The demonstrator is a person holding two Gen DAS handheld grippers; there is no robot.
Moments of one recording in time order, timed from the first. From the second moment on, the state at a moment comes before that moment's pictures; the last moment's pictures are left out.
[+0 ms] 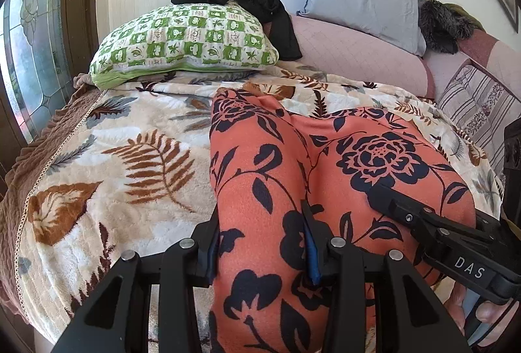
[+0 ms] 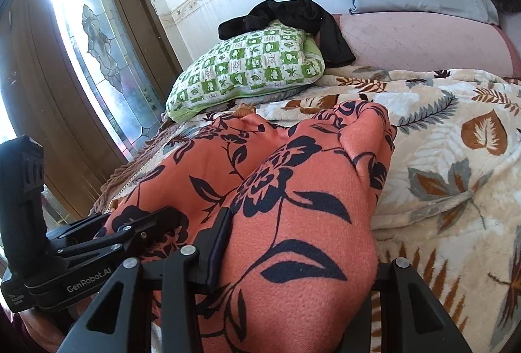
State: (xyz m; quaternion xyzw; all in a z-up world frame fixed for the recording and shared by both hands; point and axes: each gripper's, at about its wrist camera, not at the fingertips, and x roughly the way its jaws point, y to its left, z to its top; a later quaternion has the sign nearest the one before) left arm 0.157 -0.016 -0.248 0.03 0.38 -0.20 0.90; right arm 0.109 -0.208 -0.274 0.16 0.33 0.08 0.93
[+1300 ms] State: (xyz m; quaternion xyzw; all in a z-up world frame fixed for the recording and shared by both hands) left arm 0.165 -0.018 -0.294 0.14 0.40 -0.13 0.90; right arm 0.110 -0.228 -0.351 0.27 0.39 0.05 0.88
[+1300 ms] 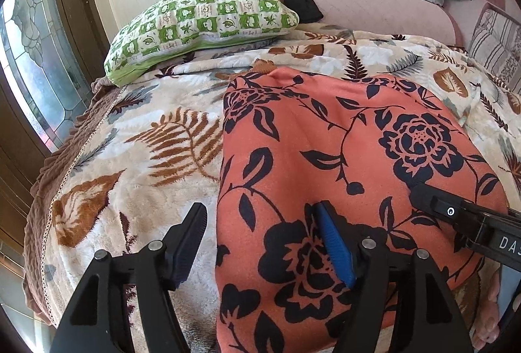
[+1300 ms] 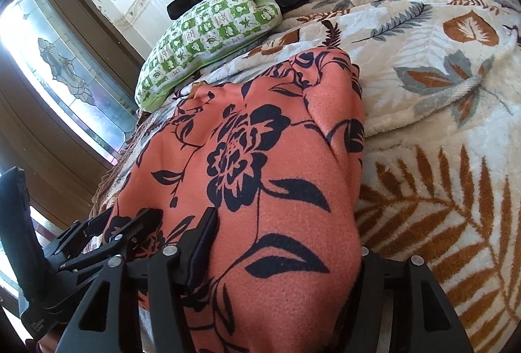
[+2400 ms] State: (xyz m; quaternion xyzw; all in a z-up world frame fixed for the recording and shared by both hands) left arm 0.156 -0.002 -0.268 0.17 0.36 -0.14 0.91; right arm 0.054 -0.255 -0.317 0.20 0.45 0.07 0.87
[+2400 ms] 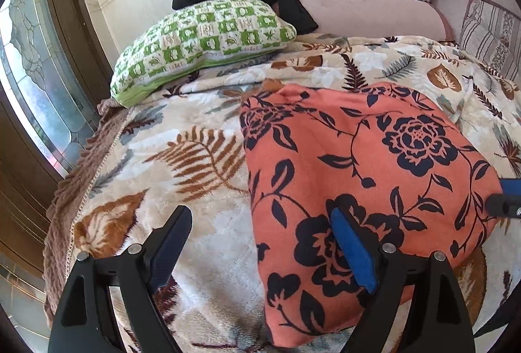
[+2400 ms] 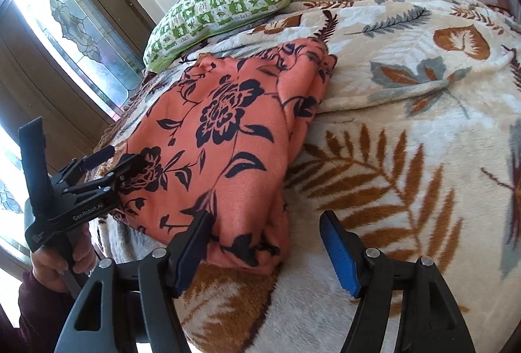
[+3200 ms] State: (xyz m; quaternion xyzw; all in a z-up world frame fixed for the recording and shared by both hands) left arm 0.239 0.009 -0.307 -0.02 0.50 -0.13 0.85; right arm 0.187 -0.267 -0.317 0.25 0.48 0.08 0.83
